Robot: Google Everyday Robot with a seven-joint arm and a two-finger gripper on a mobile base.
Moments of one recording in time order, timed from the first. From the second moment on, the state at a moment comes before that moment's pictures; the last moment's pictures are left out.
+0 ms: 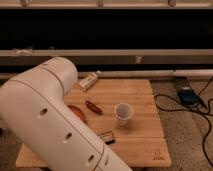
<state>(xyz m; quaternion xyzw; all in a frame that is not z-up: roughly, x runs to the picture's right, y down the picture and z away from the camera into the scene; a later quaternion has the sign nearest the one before) -0.400 0.230 0.799 -0.34 0.00 -0.11 0.94</state>
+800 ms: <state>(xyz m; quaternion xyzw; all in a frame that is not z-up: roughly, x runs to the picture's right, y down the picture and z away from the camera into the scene) -0.393 0.241 0.808 -0.34 0.02 -0.11 0.93</state>
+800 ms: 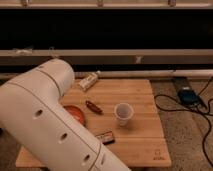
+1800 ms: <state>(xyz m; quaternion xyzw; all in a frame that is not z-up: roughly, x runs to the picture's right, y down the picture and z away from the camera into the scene) -0.377 0.173 0.782 -0.33 -0.02 -0.02 0.94</state>
